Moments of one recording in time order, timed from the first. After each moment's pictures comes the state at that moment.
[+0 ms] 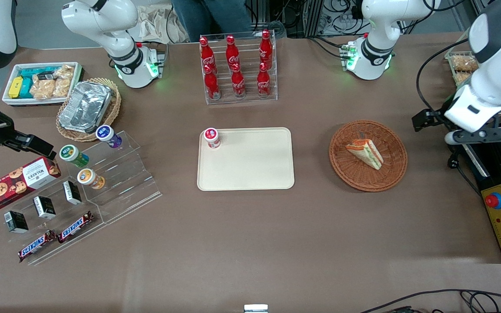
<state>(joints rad) 0.03 -0.12 -0.10 -1.96 0.01 1.72 -0.16</state>
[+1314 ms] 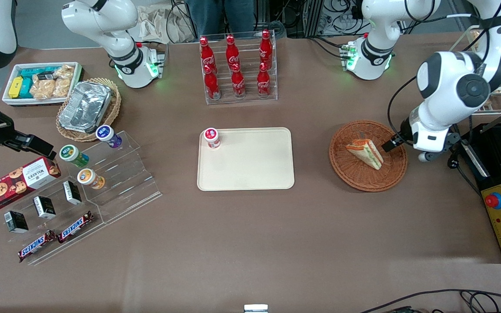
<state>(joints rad) 0.03 -0.06 -0.15 -2.32 -0.03 2.15 -0.72</state>
